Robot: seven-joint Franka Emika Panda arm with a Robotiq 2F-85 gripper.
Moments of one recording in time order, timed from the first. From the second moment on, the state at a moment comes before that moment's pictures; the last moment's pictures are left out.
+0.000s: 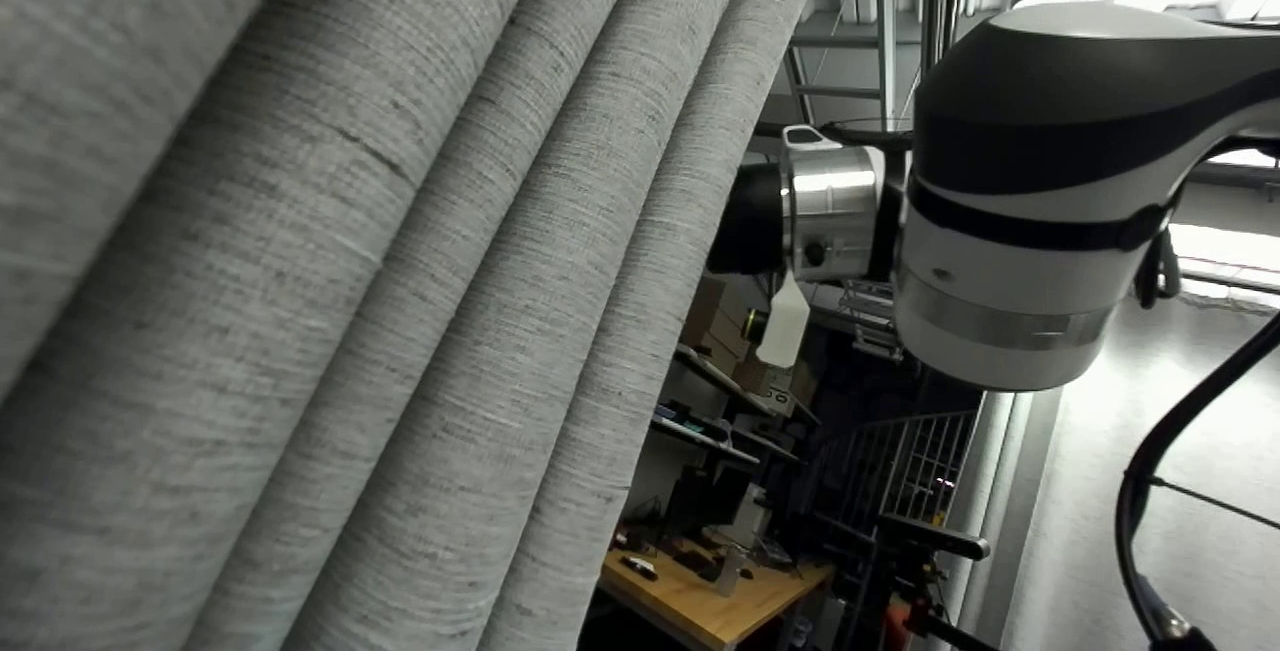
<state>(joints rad) 0.48 -0.46 0.03 -2.48 0.70 3.24 -0.86</state>
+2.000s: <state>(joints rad) 0.39 -0.51 -0.06 -2.45 0.67 3.27 -0.87</state>
